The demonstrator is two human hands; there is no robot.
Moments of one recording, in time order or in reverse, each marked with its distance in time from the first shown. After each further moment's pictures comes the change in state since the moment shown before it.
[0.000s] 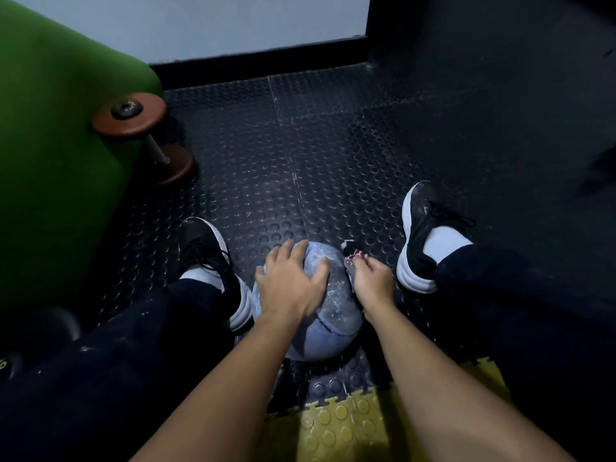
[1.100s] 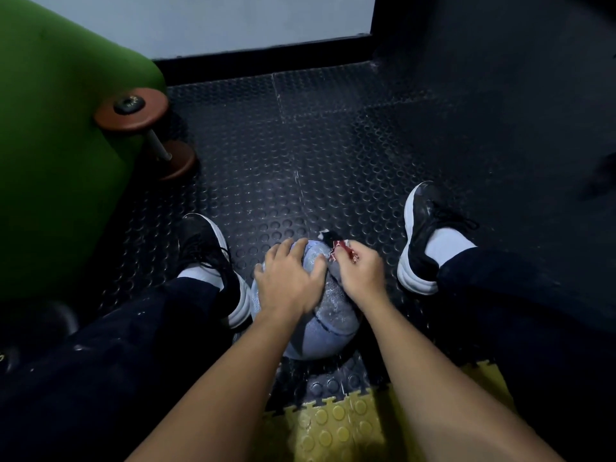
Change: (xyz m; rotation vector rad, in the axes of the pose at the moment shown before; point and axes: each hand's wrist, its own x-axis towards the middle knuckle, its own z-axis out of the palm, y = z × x) left_hand 0.002 0.004 0.000 -0.018 0.012 -0.028; right_hand -0.003 -0.017 0.004 -0.054 -0.116 -0.343
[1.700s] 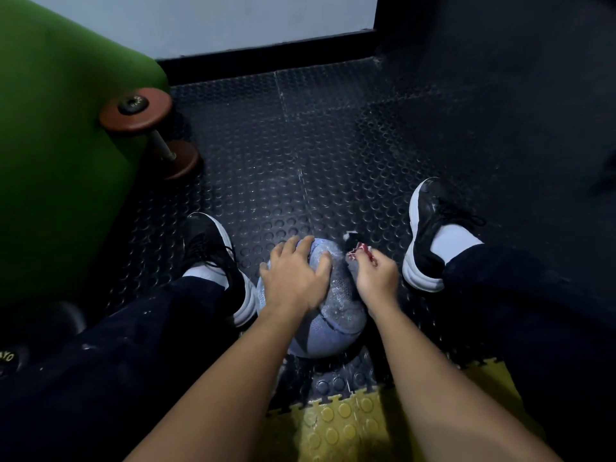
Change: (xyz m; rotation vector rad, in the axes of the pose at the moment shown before) left_hand 0.002 0.001 -0.003 0.004 -0.054 -0.004; right_hand 0.000 0.020 0.000 0.090 0.139 0.222
